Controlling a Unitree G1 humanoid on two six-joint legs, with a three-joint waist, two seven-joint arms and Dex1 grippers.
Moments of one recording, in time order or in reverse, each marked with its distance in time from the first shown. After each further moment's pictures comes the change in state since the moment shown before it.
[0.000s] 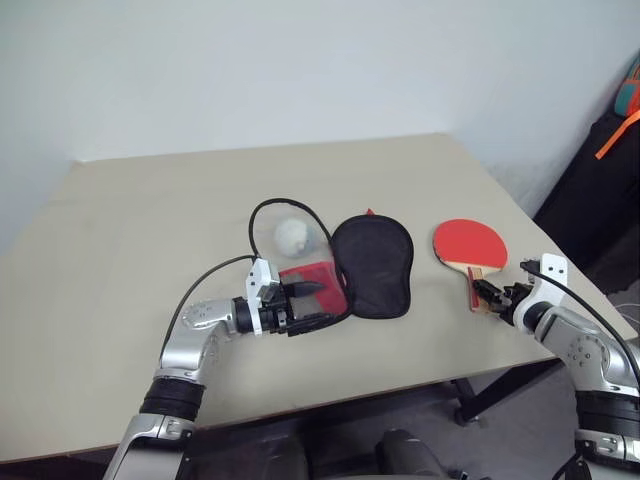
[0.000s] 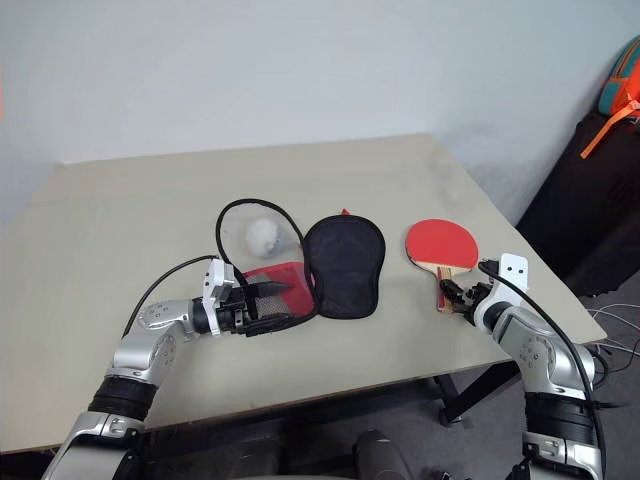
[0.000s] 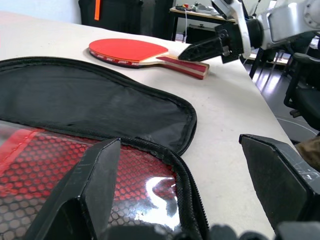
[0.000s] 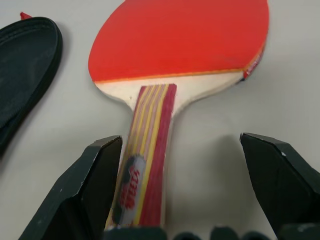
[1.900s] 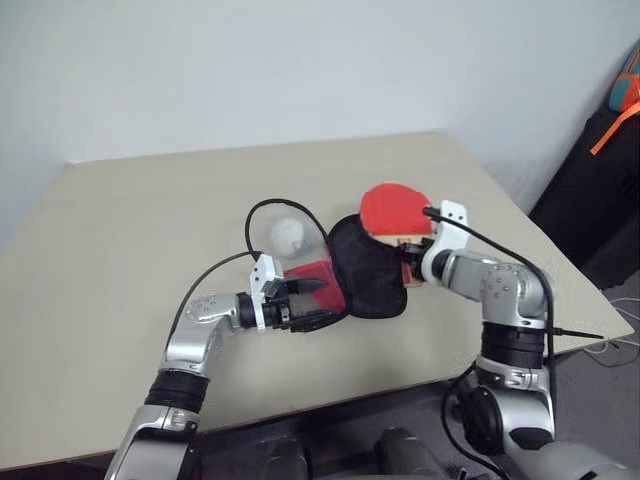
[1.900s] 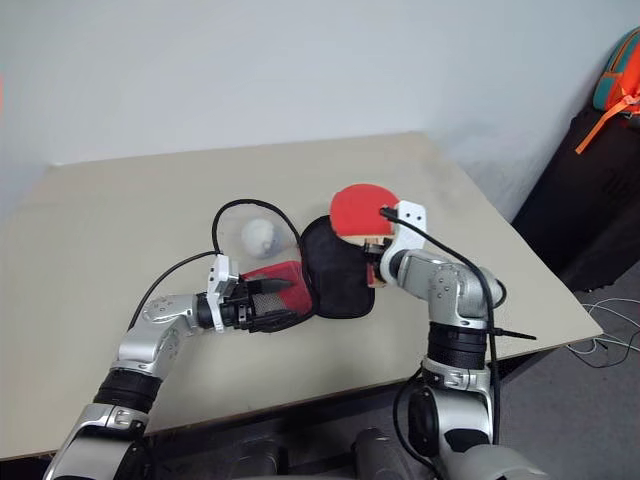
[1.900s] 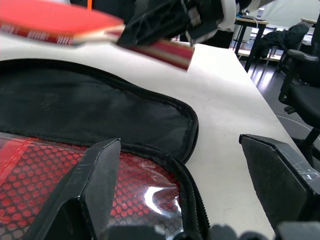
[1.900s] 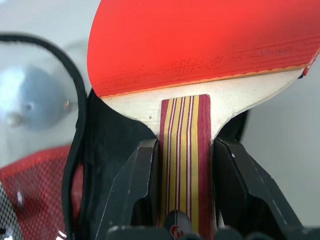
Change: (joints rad) left arm -0.042 -0.015 -0.011 0.038 0.017 -0.003 -0.013; right arm -0.377 0.455 0.048 -0.132 -0.160 0.450 -0.281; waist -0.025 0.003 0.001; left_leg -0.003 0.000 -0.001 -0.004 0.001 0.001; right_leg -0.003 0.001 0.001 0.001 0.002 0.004
